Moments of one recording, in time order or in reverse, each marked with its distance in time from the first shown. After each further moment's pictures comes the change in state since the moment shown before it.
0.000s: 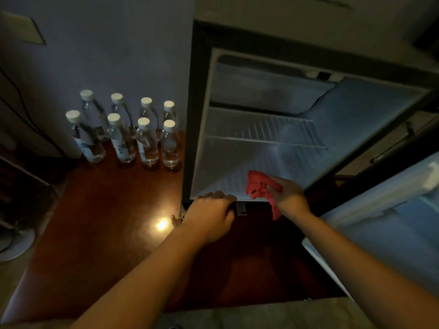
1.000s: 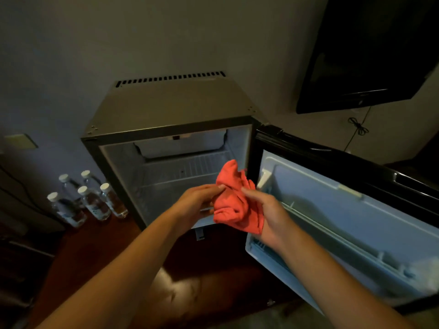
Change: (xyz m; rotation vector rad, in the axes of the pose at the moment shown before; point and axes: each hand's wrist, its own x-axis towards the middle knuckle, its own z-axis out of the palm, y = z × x) left_hand 0.036 0.212 -0.068 -1.181 -0.144 -0.272; right_hand -0.136 -0.006 -0.196 1.555 -0.367 0.189
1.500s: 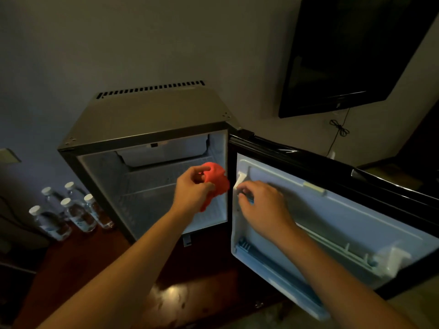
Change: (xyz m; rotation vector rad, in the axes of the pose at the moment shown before) left_hand 0.002 0.025 0.061 0.242 0.400 0.354; right_hand -0.034 -0.032 -0.032 -1.593 0.398 -0.641
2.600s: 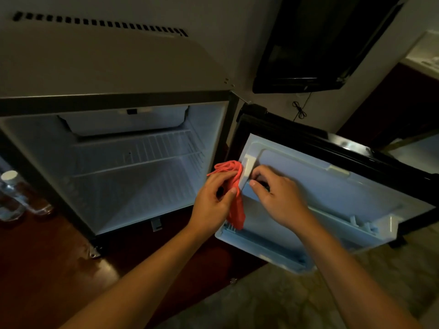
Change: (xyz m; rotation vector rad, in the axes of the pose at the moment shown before) left_hand 0.006 -0.092 0.040 -0.069 -0.322 0.370; right_hand 0.013 0.028 0.014 -0.140 -0.072 0.143
